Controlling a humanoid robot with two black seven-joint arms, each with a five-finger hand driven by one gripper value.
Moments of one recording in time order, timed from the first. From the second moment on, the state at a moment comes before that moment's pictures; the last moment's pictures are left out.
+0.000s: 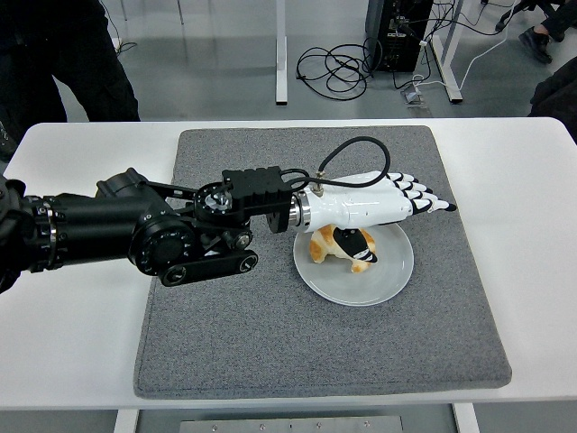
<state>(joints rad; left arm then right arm) -1.46 0.00 0.32 -1.03 1.19 0.35 -0.30 -0.10 0.00 0.00 0.16 -0.08 -0.05 0.22</state>
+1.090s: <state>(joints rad) -1.45 0.12 -0.01 -0.72 0.44 0.13 -0.30 -0.10 0.00 0.00 0.16 -0.08 -0.05 0.22</state>
